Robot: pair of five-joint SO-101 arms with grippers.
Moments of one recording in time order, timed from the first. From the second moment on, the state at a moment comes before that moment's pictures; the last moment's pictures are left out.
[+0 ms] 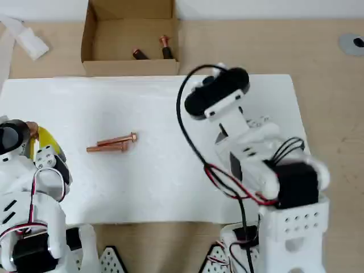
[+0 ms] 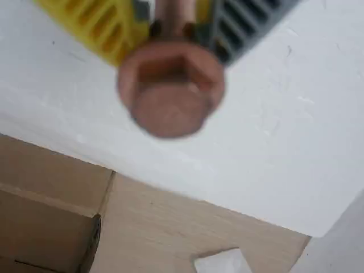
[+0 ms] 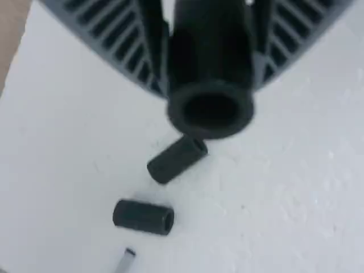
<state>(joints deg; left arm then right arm) -20.3 -90.8 53.5 63.4 -3.8 -13.9 -50.8 19.5 90.3 15.2</state>
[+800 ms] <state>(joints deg) -14.1 -90.7 55.8 48.0 -3.8 -22.2 -72.0 67.6 33.5 5.0</state>
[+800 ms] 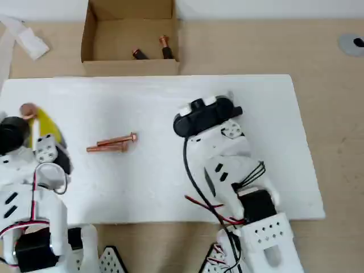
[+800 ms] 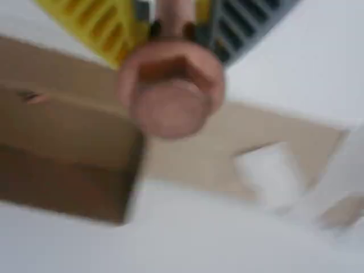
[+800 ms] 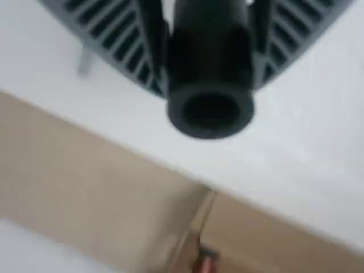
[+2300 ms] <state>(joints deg) 20.0 -90.6 68.9 10.0 -18.6 -29.0 -92.3 97.4 -22.5 11.0</state>
